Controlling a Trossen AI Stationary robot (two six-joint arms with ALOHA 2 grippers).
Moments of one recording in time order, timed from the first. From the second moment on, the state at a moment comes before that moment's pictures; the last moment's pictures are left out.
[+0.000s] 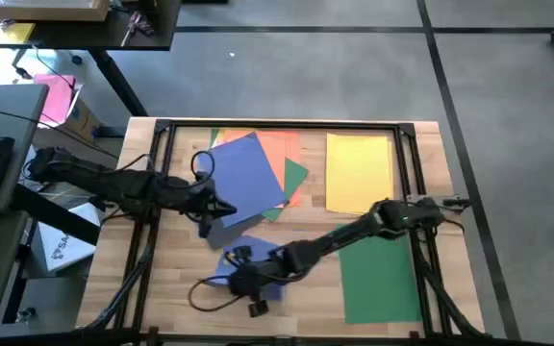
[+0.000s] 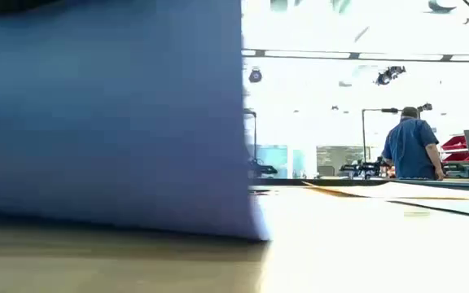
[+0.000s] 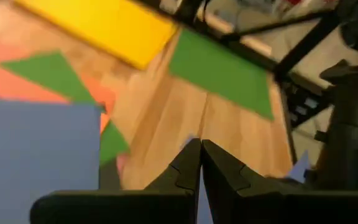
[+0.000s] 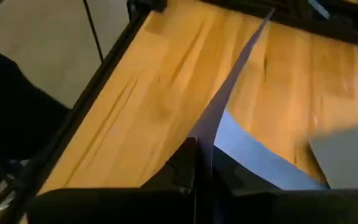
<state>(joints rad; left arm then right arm) -0.25 0.89 0.67 -0.30 -0.20 -0.59 0.40 2.47 2.21 -0.46 0.03 -0.06</state>
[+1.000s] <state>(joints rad) -0.53 0.98 0.67 -0.53 -0.24 -1.07 0.35 2.56 2.28 -0.28 -0.29 -0.02</state>
